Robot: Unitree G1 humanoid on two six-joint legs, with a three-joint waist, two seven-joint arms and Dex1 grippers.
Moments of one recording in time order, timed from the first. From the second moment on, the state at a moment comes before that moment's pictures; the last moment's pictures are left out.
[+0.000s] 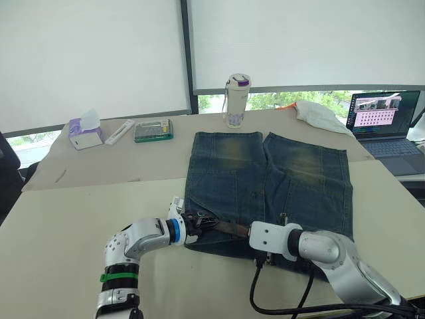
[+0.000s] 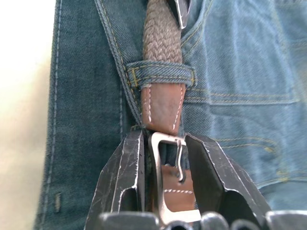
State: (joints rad) left arm -0.39 0.14 0.27 0.27 -1.97 1.29 0.70; right arm -0.17 -0.77 0.42 -0.66 -0.31 0.58 0.77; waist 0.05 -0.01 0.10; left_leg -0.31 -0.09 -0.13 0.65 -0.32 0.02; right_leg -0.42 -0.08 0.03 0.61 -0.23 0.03
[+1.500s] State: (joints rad) left arm -0.39 0.09 0.28 0.28 -1.97 1.27 0.70; right arm -0.18 -0.76 0.43 -0.61 -0.37 0.48 0.83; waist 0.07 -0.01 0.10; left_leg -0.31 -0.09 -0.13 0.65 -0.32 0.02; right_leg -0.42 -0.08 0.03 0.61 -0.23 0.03
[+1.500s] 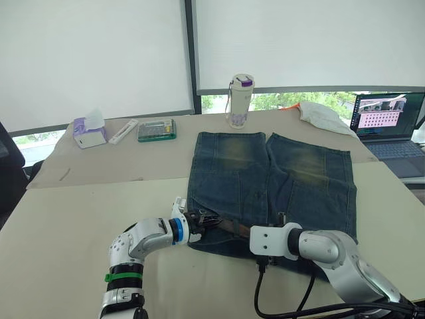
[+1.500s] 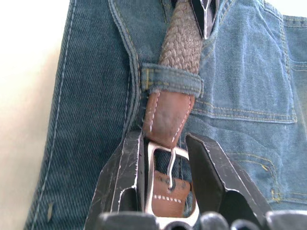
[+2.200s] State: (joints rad) left arm -0.42 0.33 0.16 0.22 -1.89 1.39 0.38; right arm -0.13 -0.72 0.35 -0.71 -0.38 0.52 0.83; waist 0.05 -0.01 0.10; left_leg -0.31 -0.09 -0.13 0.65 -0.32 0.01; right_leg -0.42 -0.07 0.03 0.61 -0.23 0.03
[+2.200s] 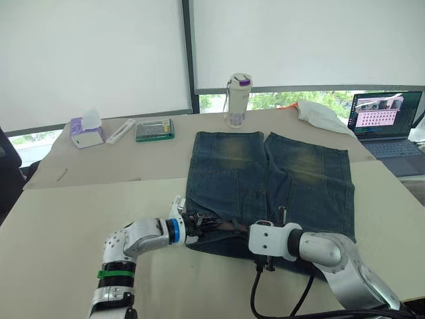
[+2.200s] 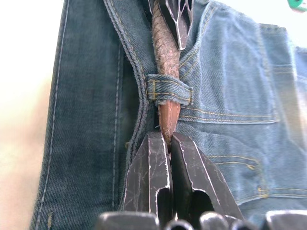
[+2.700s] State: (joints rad) left arm -0.60 0.72 -0.35 -0.27 -0.83 0.87 -0.96; right arm -0.04 -0.73 0.15 -0.79 -0.27 0.60 0.85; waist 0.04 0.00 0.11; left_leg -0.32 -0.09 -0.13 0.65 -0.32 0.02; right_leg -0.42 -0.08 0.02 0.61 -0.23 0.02
